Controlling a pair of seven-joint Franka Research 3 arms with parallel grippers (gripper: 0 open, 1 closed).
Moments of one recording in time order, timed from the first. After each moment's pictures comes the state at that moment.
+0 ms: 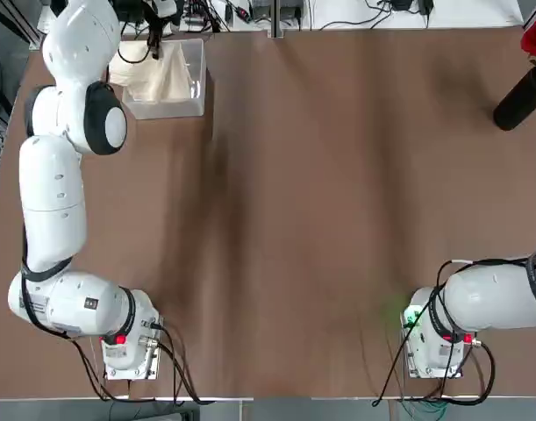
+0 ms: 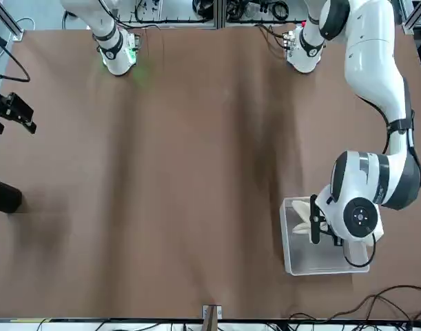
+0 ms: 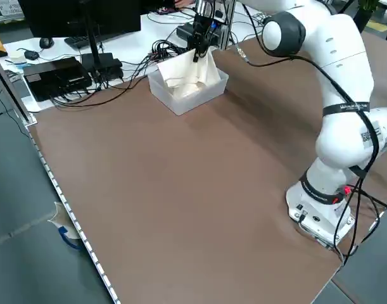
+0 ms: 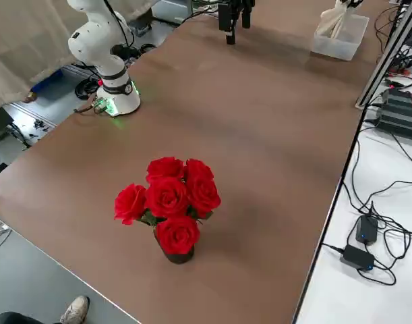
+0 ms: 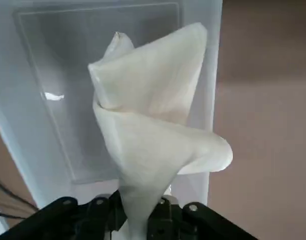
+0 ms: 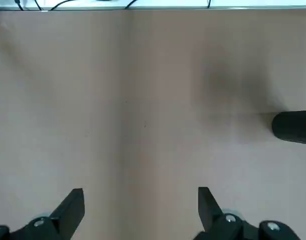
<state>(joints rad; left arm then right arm) -0.18 0.85 -0.05 -0.96 0.32 1.61 1.38 0.06 -0.03 -0.08 -1.57 0.00 1.66 -0.02</state>
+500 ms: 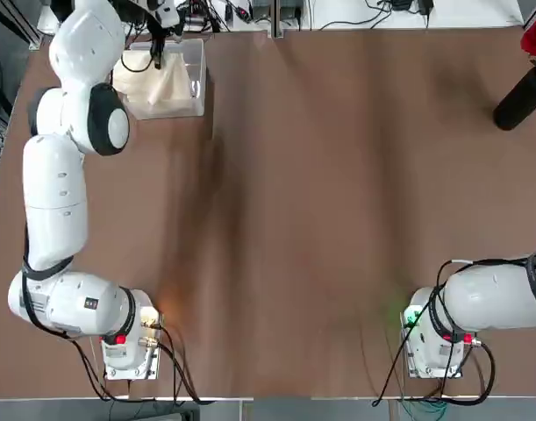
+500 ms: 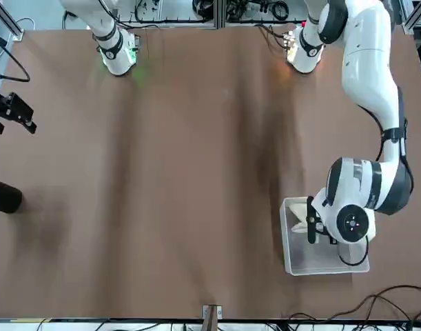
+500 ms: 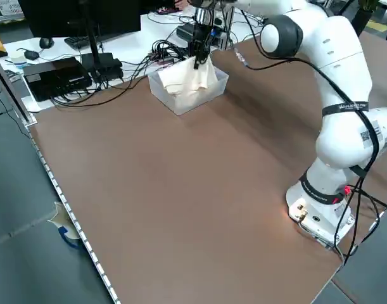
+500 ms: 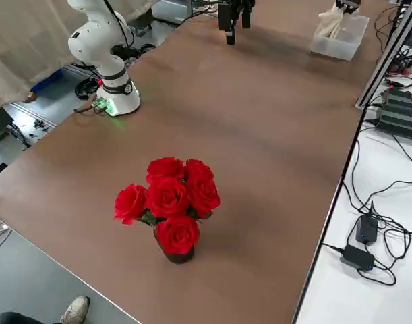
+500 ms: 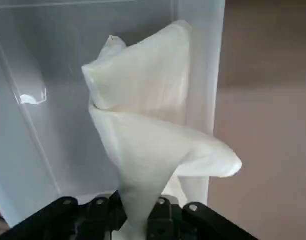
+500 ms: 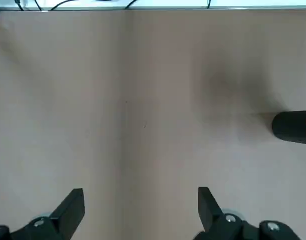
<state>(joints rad) -0.18 0.89 -0.05 -0.97 0.32 1.63 1.38 0.06 -0.03 -0.08 -1.57 0.00 1.66 -0.02</state>
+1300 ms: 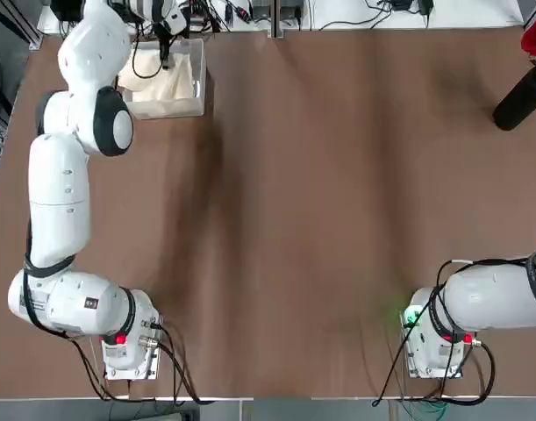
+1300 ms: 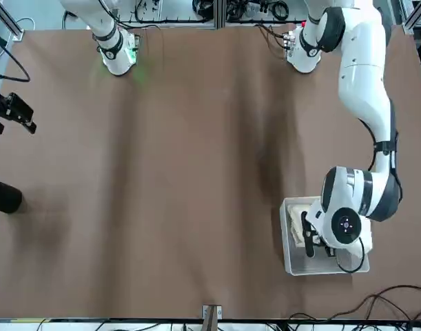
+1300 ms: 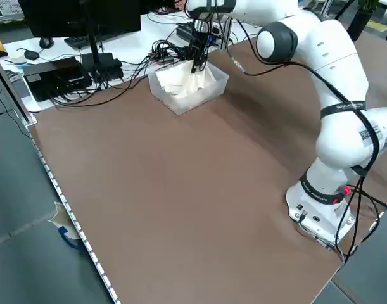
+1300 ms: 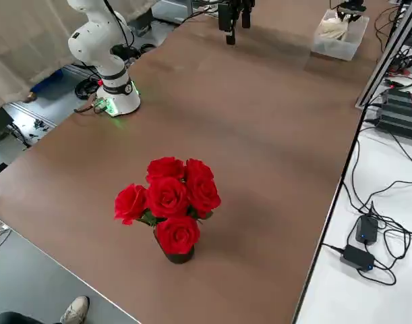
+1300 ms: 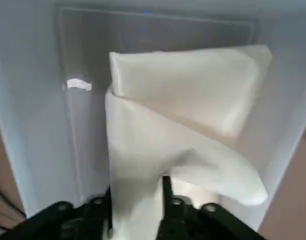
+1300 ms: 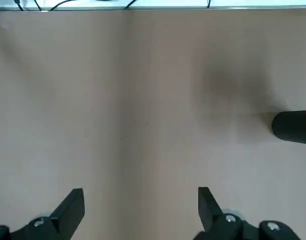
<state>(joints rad) -0.18 0.94 -0.05 -0.97 0.32 1.82 1.15 0.06 -0.03 -0.08 -1.57 0.00 1.66 -0.02</state>
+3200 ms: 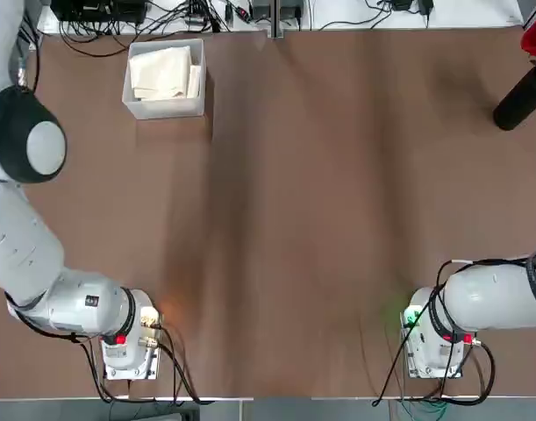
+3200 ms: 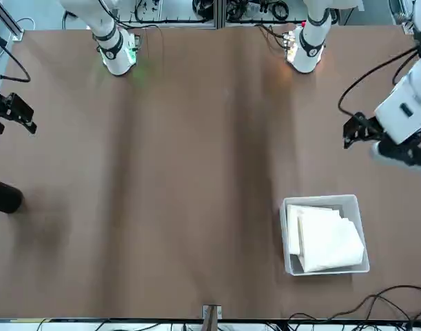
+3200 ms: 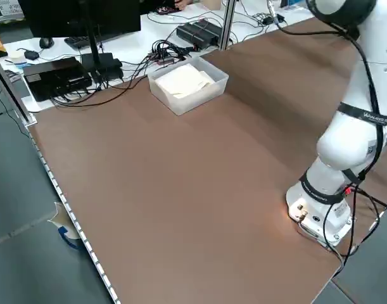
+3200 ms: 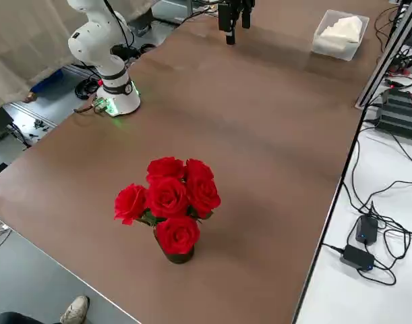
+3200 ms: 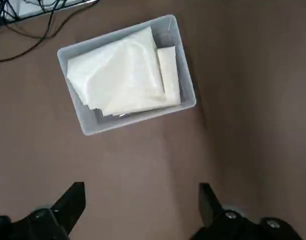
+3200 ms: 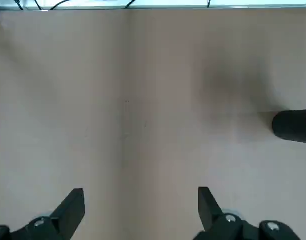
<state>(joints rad) -0.13 0.25 -0.06 -1.16 0.03 1.42 0.06 0.06 -0.03 -0.08 -1.57 0.00 1.66 -0.01</state>
